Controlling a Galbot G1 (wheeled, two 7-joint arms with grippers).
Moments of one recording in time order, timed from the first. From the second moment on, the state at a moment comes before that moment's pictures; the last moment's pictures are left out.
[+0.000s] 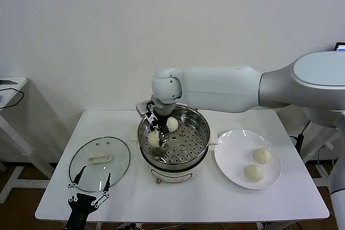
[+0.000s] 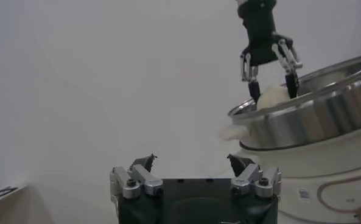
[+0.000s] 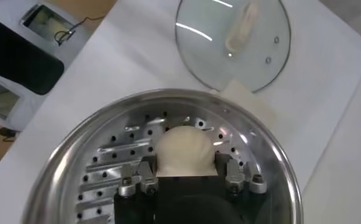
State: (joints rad) left arm 1.82 -1.36 -0.68 -2.01 0.17 -0.40 0.00; right arm 0.66 1.40 -1.50 1.27 0.56 -0.37 -0.96
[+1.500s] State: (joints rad) left arm 1.83 -1.36 -0.66 -2.01 0.19 -0.40 0.00; right arm 0.56 0.67 -1.31 1.35 0.20 -0.04 -1.22
